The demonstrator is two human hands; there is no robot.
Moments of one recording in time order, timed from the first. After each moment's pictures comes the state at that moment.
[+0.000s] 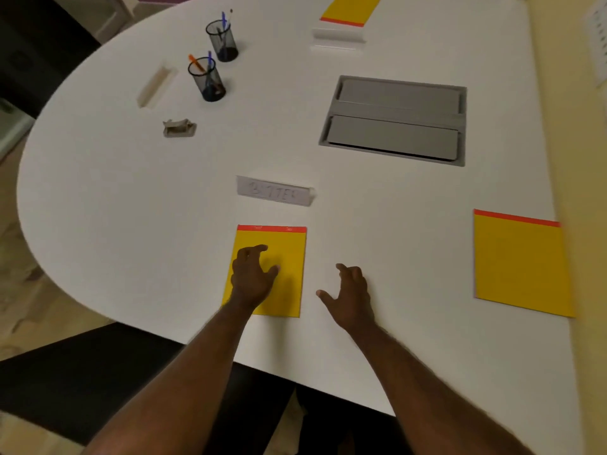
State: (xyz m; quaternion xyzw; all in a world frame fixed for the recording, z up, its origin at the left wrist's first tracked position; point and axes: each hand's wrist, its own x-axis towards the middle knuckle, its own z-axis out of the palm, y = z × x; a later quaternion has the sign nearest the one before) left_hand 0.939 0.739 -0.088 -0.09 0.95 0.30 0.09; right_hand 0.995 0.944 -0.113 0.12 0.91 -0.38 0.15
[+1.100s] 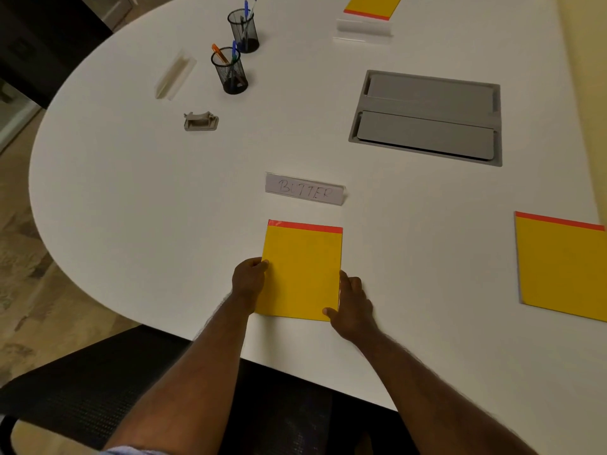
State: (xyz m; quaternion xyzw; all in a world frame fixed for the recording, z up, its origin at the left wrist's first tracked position) left_hand 0.916 0.657 -0.106 -0.33 0.76 0.53 0.17; right_hand 0.990 0.868 -0.140 0.08 0.92 -0.33 0.22
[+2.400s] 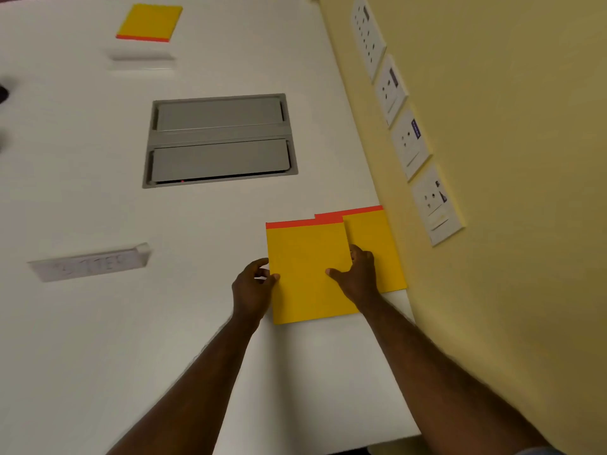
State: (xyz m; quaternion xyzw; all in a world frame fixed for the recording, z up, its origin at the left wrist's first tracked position) left_hand 0.909 1.029 -0.092 -0.04 0.82 0.52 0.22; right_hand 0.975 1.231 -0.095 0.40 0.81 -0.43 0.03
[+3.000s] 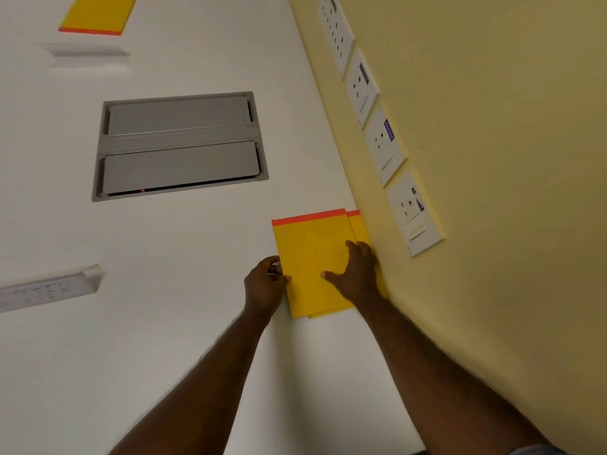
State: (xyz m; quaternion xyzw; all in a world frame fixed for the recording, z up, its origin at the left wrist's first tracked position) left_hand 0.897 1.116 -0.115 0.02 0.82 0.51 0.27; right_hand 0.972 1.294 -0.116 0.38 0.86 -0.32 0.08
